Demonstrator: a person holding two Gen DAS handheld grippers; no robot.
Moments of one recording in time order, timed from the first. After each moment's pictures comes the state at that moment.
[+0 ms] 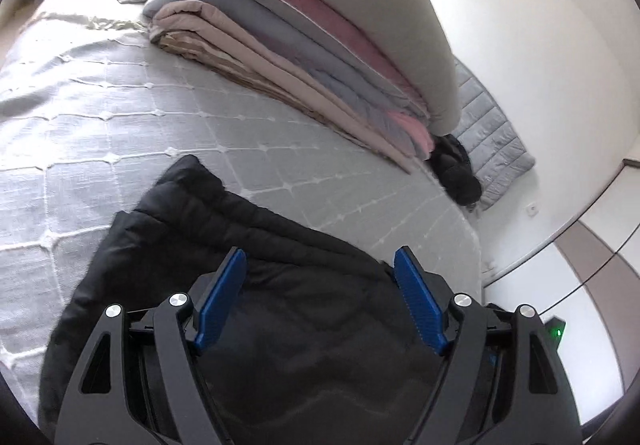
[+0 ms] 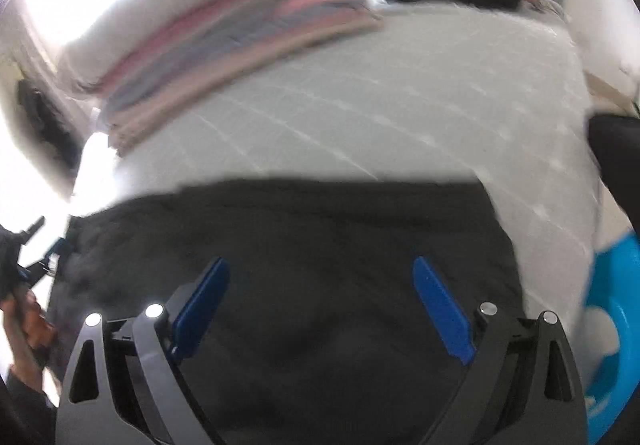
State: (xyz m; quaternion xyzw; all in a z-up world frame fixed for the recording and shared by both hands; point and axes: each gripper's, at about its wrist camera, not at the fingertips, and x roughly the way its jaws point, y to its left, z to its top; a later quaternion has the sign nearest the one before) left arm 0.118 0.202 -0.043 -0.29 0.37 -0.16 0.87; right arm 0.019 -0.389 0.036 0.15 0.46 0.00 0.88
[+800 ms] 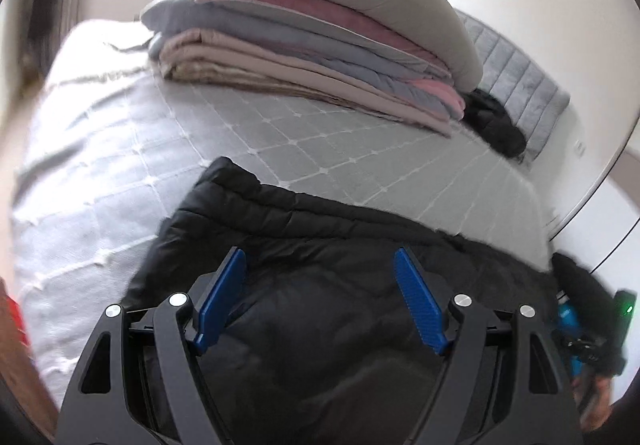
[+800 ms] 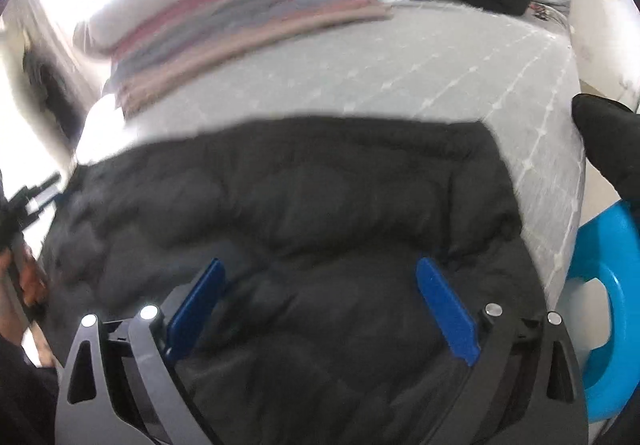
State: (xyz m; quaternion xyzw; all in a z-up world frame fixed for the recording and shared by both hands) left arm 0.086 0.173 -0.026 -0.13 0.37 -0.10 0.91; right arm -0.027 -0.342 0.022 0.10 0.47 0.02 0.88
